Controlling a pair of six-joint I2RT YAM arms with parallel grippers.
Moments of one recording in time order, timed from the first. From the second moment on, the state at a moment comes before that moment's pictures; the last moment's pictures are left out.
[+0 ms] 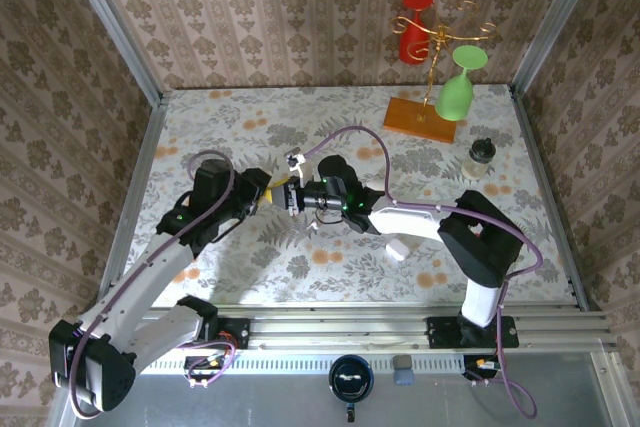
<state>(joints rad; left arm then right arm) -0.48 0.95 0.75 -0.39 0.12 -1.34 0.83 1.80 1.07 0.51 -0.38 0.49</state>
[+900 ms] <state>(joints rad) -0.41 0.88 0.54 0.25 0.44 -0.54 0.59 1.39 0.95 0.13 -0.56 0.23</state>
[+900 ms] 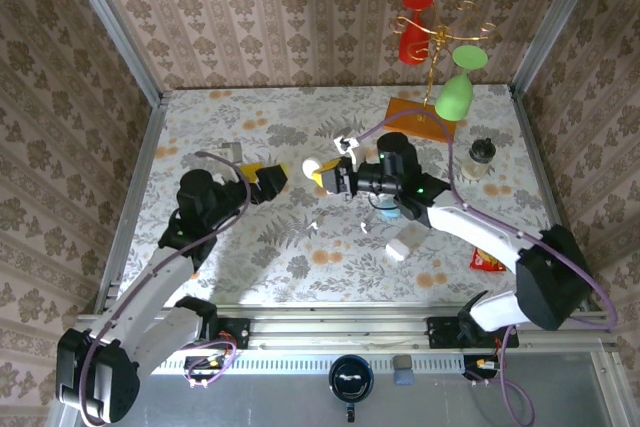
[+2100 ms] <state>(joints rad) -0.62 0.93 0.50 0.46 0.86 -0.07 0.57 1.25 1.04 -0.32 -0.96 -0.24</state>
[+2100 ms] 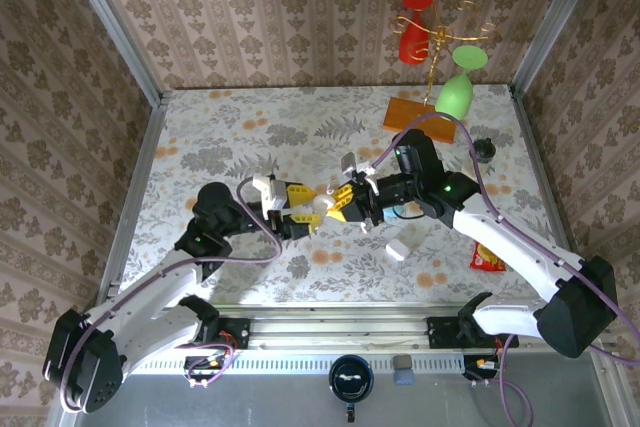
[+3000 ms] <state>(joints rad) -0.61 0.98 0.50 0.57 0.86 -0.09 0.57 1.23 1.02 -0.19 -0.78 0.00</state>
